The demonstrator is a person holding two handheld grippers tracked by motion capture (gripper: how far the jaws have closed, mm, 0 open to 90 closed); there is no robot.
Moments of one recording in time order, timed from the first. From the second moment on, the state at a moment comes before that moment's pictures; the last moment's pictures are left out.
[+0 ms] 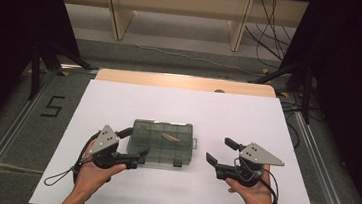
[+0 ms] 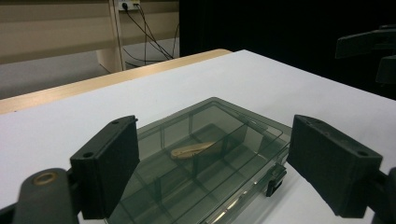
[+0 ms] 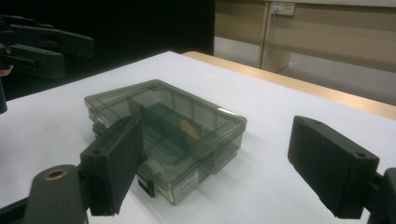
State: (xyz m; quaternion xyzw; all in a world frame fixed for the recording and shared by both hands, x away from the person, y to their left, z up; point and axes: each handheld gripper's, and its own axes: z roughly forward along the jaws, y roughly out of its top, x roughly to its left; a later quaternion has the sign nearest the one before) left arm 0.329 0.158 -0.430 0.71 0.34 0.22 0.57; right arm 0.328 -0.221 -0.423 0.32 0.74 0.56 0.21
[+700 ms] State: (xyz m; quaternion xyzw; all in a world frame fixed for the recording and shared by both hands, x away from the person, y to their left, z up) left arm 0.316 0.152 -0.430 0.72 0.33 0.22 0.57; right arm 0.311 -0.226 -0.426 0.32 0.74 0.56 0.21
